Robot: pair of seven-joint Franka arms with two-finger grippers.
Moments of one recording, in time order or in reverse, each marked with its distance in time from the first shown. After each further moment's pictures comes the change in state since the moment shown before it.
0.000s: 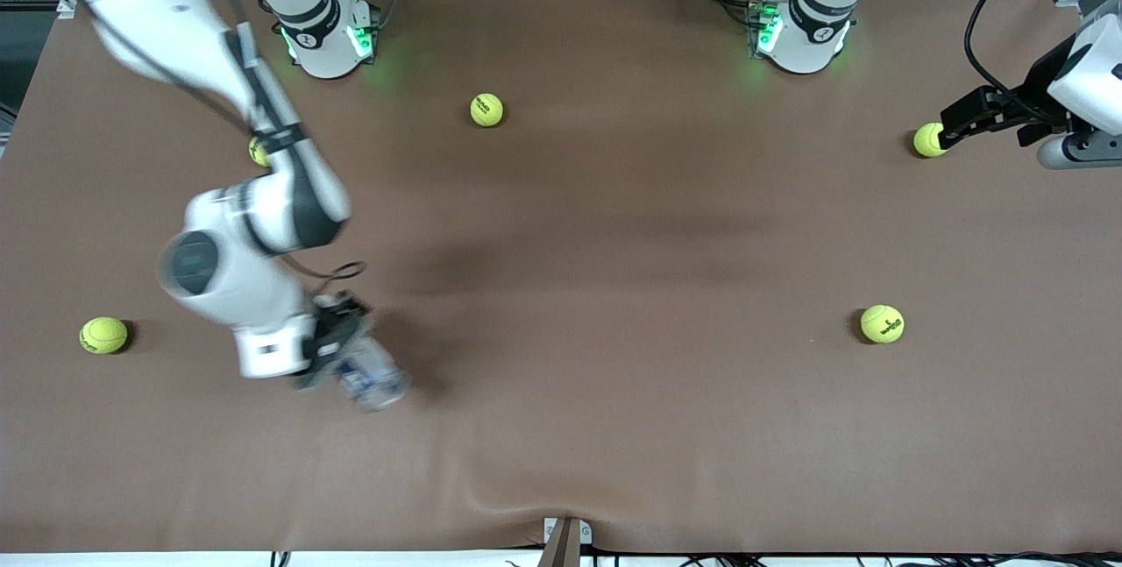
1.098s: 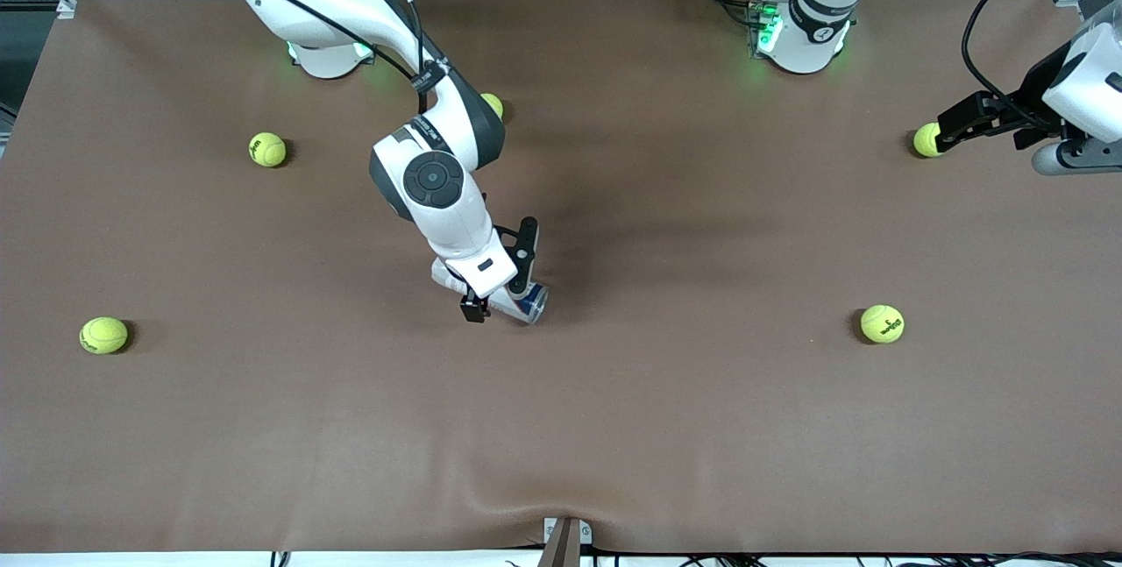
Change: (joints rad) left arm 0.000 0.009 0.000 -0.005 0.000 0.000 0.000; right arm 0.305 0.020 -0.037 0.001 -0.102 0.002 -0.053
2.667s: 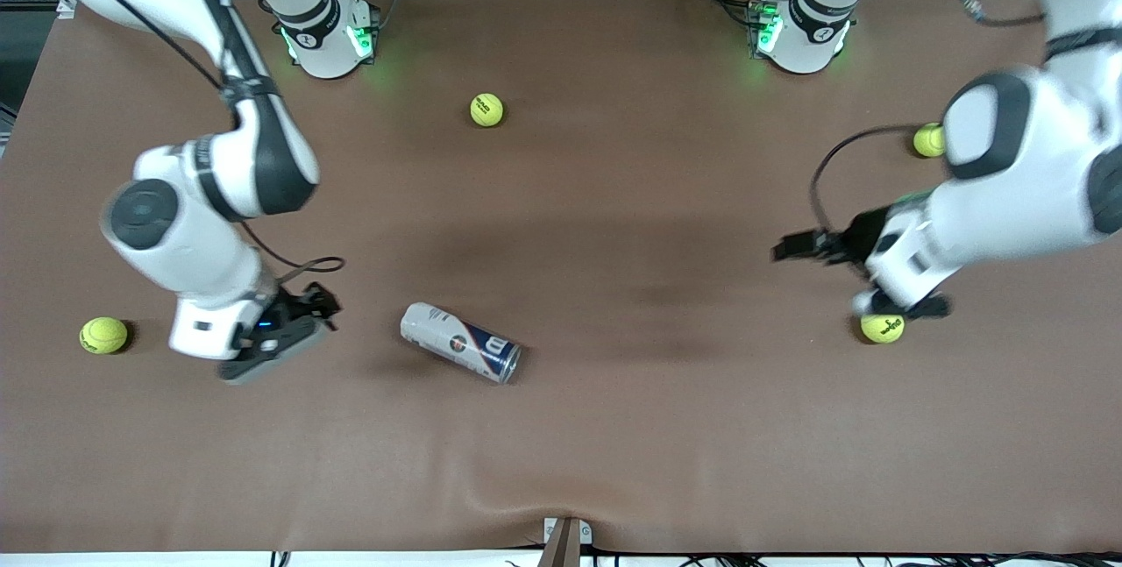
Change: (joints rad) left arm -0.135 0.391 -0.018 -0.012 -0.378 0.402 -0.014; right arm -0.408 -0.183 -0.010 -0.006 0.004 -0.107 0.459
